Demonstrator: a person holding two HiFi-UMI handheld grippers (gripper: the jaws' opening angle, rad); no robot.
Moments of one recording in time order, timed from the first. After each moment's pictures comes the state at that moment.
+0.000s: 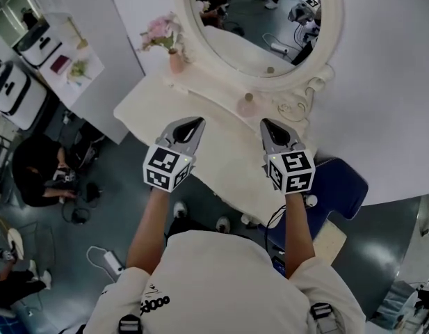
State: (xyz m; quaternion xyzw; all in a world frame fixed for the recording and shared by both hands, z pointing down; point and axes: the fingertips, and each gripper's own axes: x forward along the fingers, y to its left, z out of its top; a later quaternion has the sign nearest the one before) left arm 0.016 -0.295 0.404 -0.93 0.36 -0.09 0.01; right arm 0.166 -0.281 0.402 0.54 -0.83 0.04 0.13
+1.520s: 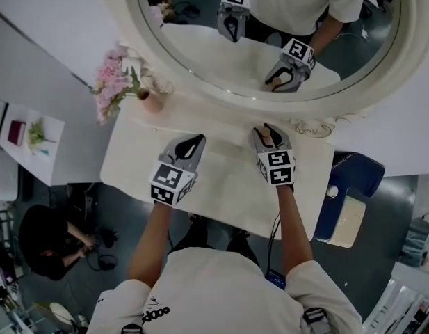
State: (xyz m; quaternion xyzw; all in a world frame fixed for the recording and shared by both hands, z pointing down) left arm 0.018 -0.503 0.507 -0.96 0.20 -0.17 -0.06; right arm 0.188 -0.484 0.580 0.67 -0.70 0.14 0.21
